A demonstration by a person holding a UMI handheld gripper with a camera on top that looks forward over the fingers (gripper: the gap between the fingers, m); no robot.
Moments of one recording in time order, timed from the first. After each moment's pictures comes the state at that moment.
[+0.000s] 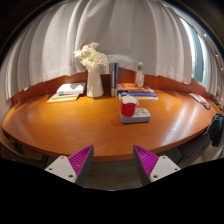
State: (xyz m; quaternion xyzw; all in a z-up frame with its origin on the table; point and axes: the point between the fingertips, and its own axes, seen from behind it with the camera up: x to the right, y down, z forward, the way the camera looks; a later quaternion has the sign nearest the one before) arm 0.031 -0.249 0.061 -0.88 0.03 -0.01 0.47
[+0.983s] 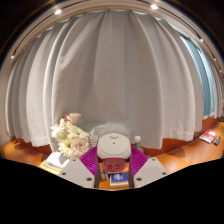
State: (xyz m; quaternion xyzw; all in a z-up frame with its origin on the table) arm 0.143 0.040 0.327 -0.74 0.03 0.03 0.67
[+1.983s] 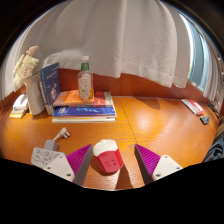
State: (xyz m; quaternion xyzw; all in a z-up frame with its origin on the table) arm 0.355 -0.022 0.060 -0.90 0.05 -0.07 0.44
